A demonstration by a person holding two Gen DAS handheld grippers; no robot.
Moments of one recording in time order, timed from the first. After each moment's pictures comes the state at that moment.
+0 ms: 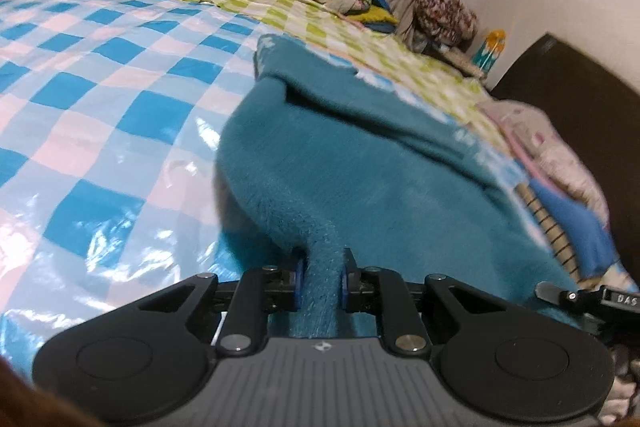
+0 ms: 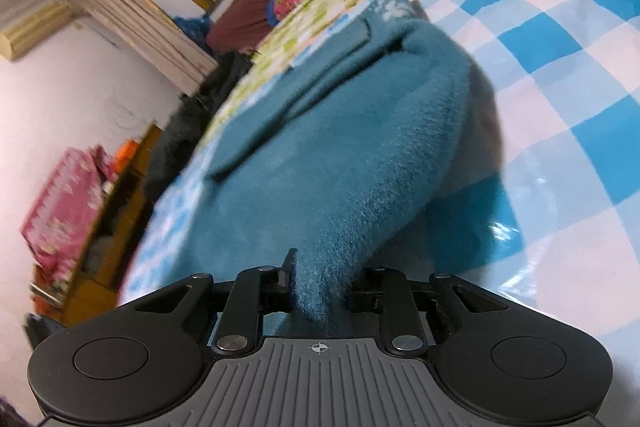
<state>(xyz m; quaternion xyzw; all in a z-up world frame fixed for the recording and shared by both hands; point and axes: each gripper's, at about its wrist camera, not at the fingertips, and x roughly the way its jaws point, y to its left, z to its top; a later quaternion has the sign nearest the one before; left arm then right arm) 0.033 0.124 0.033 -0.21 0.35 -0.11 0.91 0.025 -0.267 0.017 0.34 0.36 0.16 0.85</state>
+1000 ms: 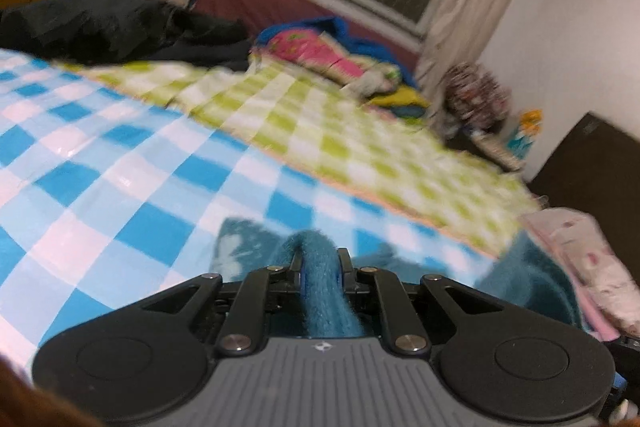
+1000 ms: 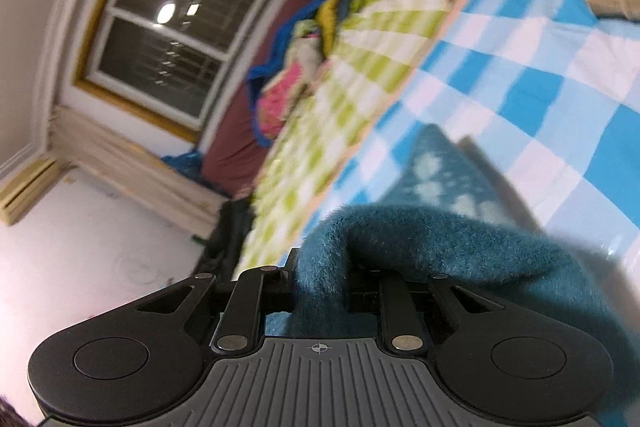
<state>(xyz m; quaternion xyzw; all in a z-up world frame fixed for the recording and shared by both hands) 0.306 0.121 0.054 -0.22 0.27 -0.04 0.94 0.271 -0.307 0.027 0.49 0.25 0.08 0.83</state>
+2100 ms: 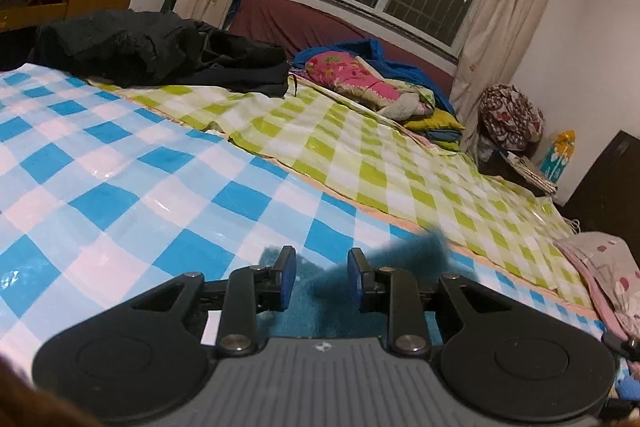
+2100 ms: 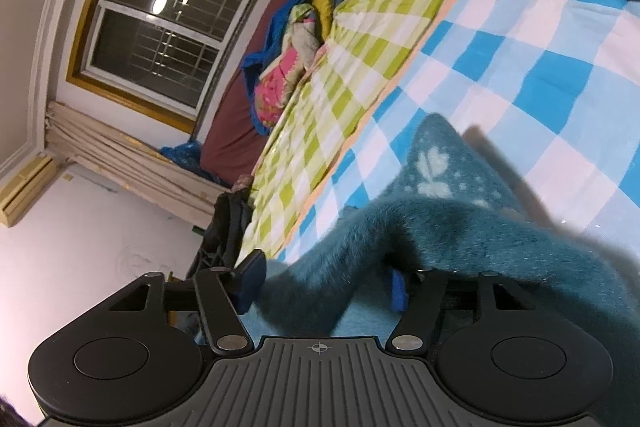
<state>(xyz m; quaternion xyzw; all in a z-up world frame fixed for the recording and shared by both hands) 0.298 0.131 0.063 -0.21 0.24 0.01 0.95 0.293 -0.307 0.026 0.49 0.27 0.10 0.82</state>
